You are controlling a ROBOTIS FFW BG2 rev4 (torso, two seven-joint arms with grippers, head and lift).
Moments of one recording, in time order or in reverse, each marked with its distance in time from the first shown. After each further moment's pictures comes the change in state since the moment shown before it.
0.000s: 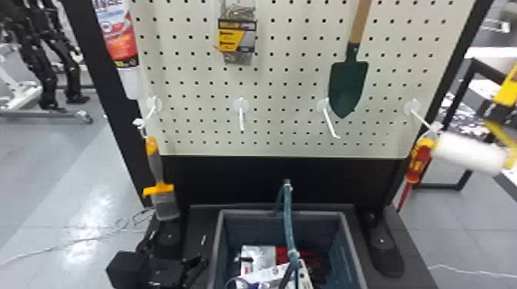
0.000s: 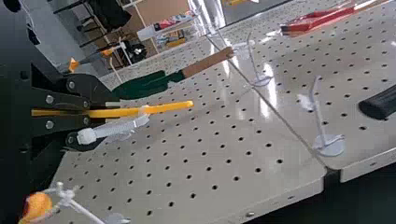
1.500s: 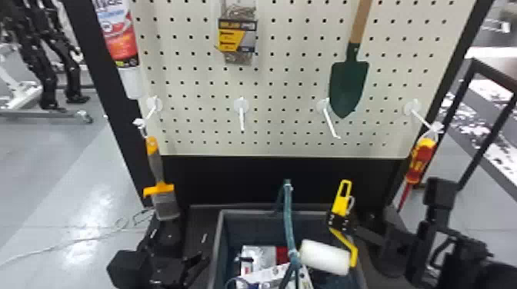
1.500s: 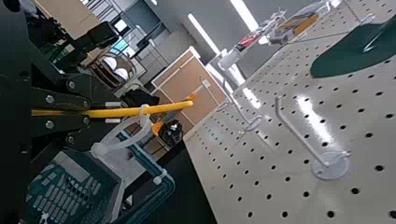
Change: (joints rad) left arm -0.011 0.000 -0.002 0.017 0.010 -0.013 0.000; right arm -0.003 0.296 0.453 0.313 0.316 -0.137 0.269
